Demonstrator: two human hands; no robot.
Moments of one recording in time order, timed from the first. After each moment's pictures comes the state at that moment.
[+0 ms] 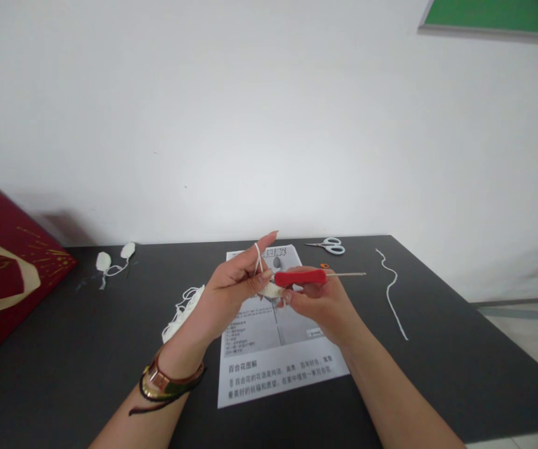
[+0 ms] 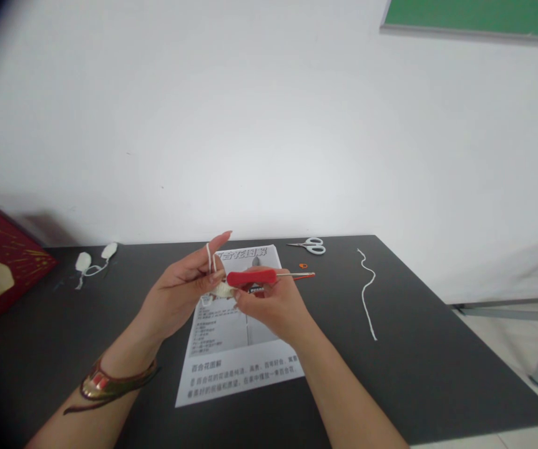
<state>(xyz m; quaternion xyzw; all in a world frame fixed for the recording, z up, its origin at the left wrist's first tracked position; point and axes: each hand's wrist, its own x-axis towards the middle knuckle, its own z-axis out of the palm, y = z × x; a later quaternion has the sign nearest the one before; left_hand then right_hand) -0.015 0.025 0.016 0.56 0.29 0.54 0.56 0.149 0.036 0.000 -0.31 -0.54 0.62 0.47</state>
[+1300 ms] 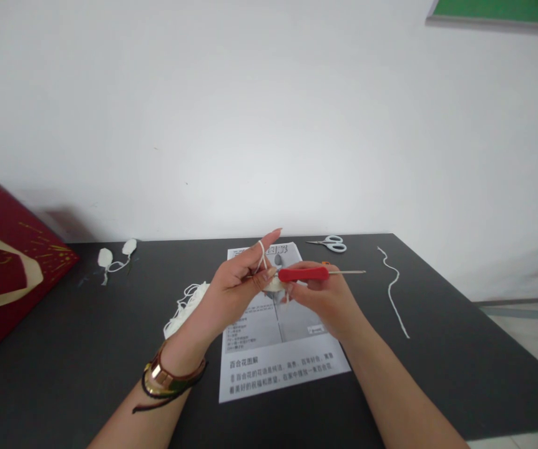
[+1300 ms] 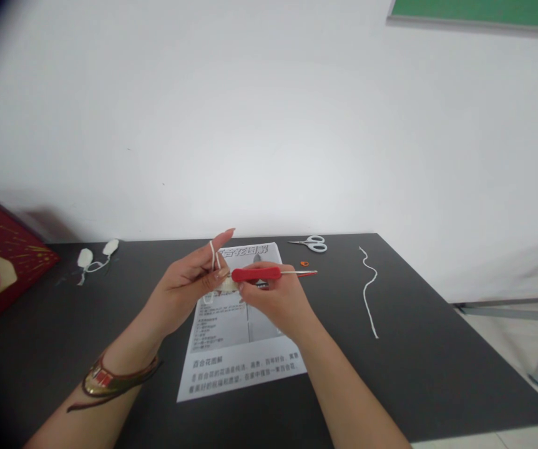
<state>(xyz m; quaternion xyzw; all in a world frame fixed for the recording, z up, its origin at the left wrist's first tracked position) -0.017 0.026 0.014 0.63 0.32 0.51 0.49 0.152 0.039 0.004 -0.37 -0.59 0.56 0.46</state>
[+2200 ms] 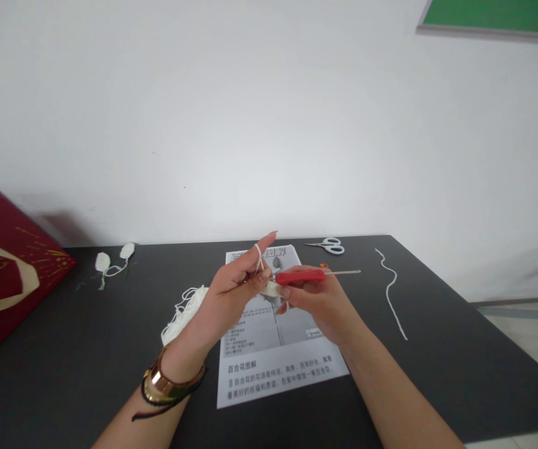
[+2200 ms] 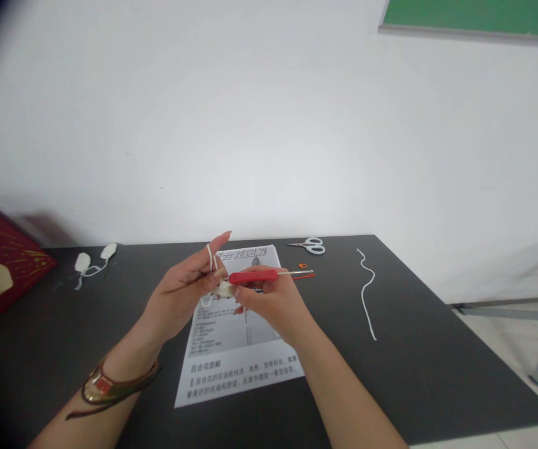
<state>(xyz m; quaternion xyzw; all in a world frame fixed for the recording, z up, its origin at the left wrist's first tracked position) -0.017 0.026 0.009 0.60 0.32 0.52 0.51 0.148 0.039 0.000 -0.29 -0.54 0.64 0.47</state>
